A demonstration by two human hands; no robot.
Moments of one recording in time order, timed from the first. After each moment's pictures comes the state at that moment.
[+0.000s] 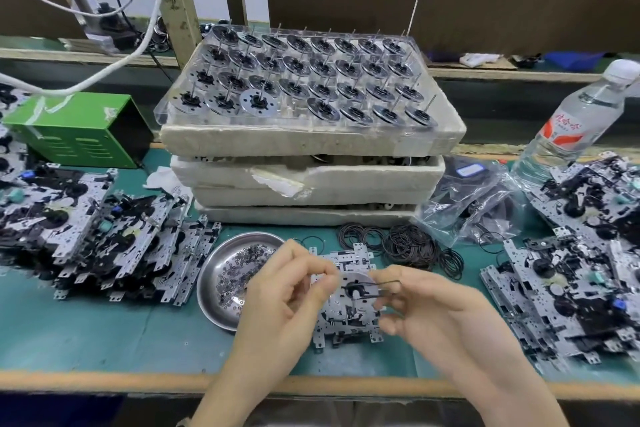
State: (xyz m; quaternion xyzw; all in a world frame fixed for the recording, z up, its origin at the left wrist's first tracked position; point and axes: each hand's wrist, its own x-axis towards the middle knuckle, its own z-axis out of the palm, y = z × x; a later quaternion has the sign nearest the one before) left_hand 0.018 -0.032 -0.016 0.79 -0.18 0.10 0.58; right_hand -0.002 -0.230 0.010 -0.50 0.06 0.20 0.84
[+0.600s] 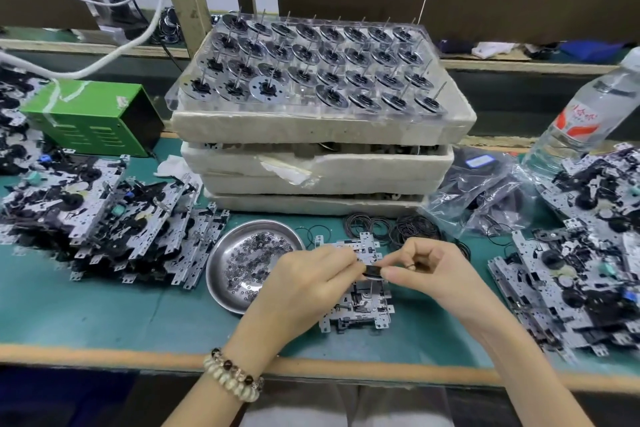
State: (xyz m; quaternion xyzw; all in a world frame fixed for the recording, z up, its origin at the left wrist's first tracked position) left_hand 0.054 -0.039 -0.054 0.82 -0.43 0.33 0.16; right_hand 0.030 -0.256 -0.027 -0.76 -0.01 0.10 0.64
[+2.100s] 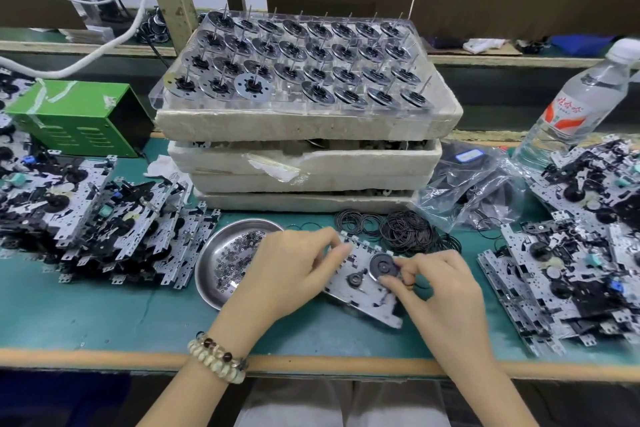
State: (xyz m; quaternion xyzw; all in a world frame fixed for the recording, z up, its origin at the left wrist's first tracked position) left_hand 0.060 -0.040 -0.030 0.91 -0.29 0.08 0.29; right_hand -0.005 -0.250 -0.054 -0.92 -0.04 -0.24 0.31
